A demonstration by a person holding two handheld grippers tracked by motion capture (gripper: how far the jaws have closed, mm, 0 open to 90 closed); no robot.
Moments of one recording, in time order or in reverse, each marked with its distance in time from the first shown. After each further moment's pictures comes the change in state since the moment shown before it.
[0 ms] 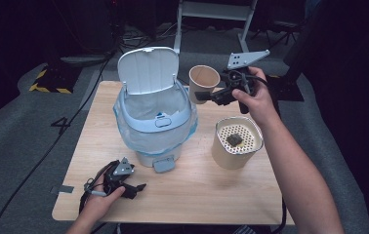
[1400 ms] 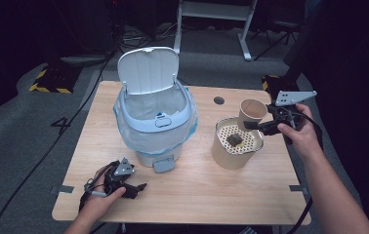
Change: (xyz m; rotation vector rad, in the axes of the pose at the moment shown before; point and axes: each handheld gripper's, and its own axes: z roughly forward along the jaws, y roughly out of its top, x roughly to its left) left arm -0.003 0.001 0.001 -0.003 0.019 -0.025; right arm -0.001 -0.127 -0.104 0.106 -0.172 0.094
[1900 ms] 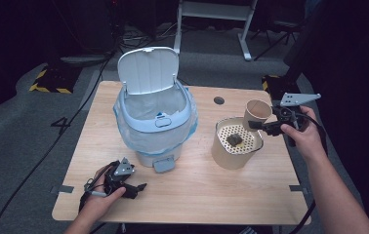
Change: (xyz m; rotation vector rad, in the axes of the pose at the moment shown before) left arm 0.000 0.000 0.000 0.000 0.000 0.000; right arm -0.013 -0.021 -0.006 0.013 -0.056 0.063
